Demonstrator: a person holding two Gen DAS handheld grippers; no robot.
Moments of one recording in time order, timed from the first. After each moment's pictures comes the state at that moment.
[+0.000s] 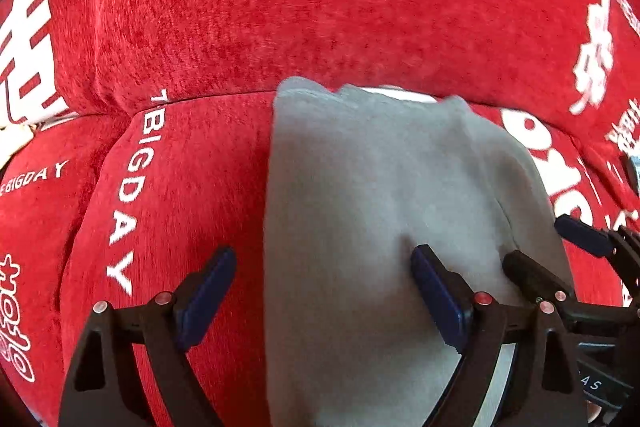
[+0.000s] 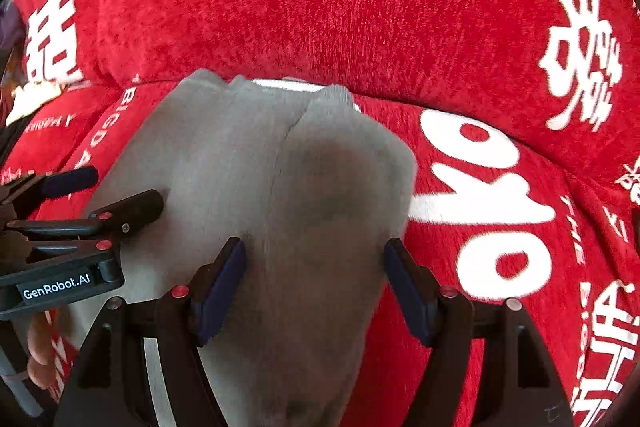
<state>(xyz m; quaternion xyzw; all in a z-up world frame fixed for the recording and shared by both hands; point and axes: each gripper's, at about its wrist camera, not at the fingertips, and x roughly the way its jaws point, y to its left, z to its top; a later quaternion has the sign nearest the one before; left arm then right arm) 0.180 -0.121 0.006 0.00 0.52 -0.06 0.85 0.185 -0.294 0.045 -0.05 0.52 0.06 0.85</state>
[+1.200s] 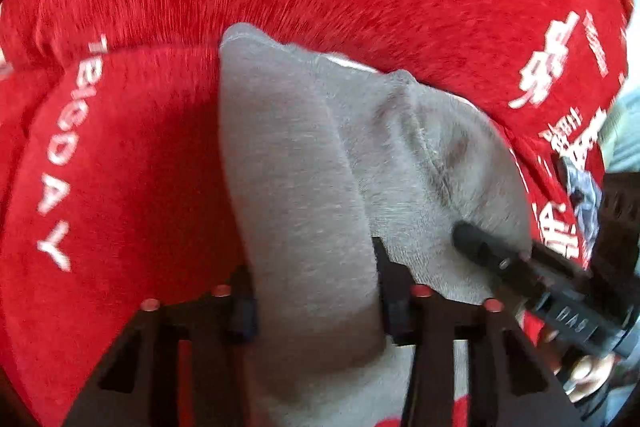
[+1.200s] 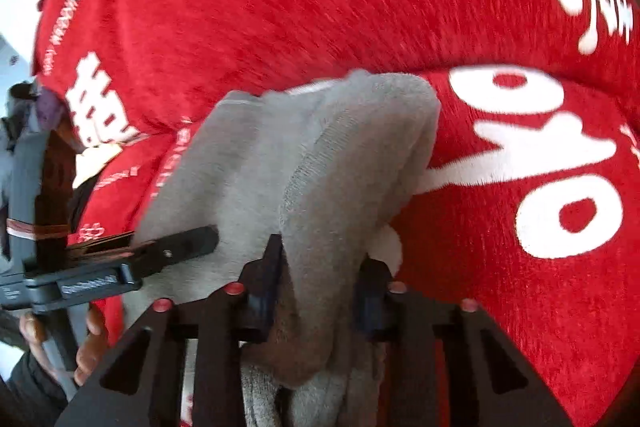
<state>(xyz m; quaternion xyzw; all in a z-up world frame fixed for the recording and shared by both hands) 0.185 -0.106 0.006 -0.10 0.58 -0.18 0.79 0.188 -0.322 0.045 0.14 0.51 0.15 0.83</state>
